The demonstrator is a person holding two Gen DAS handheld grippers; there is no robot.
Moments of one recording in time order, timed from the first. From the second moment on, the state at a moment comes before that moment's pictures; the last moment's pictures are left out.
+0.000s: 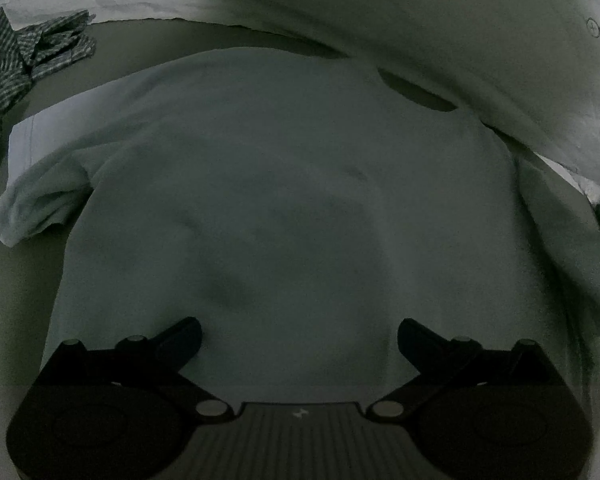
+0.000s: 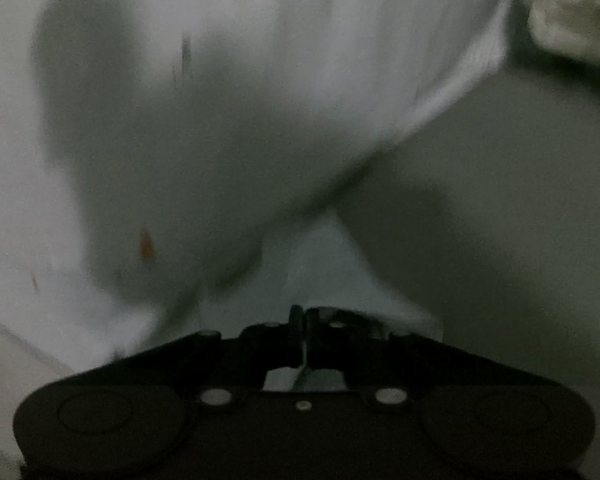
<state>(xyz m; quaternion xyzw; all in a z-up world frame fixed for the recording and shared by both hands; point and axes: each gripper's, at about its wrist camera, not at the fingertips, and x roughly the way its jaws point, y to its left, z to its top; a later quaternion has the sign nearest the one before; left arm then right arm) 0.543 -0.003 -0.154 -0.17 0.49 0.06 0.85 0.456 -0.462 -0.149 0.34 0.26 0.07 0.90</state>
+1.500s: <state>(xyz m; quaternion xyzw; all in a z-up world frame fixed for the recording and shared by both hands) 0.544 -0.015 -0.157 -0.12 0.51 0.06 0.85 0.534 -0.559 -0.200 0.14 0.33 -0.13 0.92</state>
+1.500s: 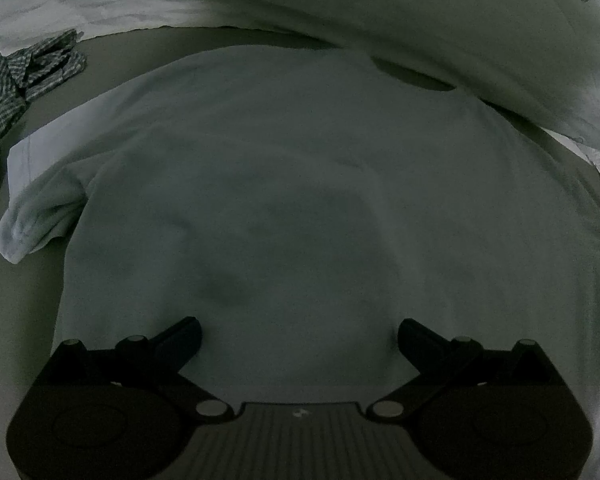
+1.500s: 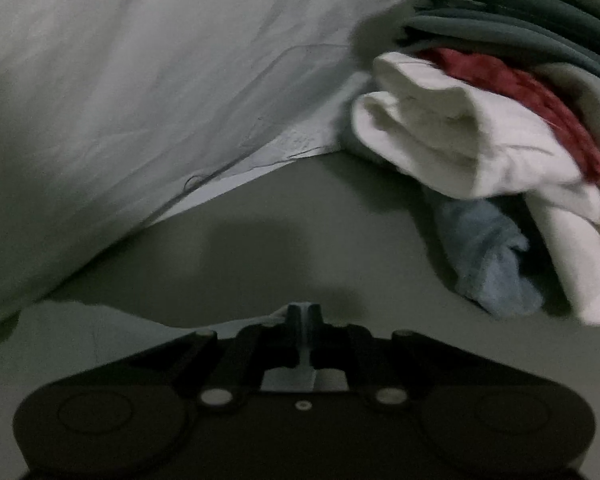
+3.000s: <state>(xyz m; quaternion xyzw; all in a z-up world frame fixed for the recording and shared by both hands) 0.264 0.107 -0.137 -0.26 0.48 0.05 0.84 0.183 -0.429 -0.181 0.19 0.45 0.01 0.87</state>
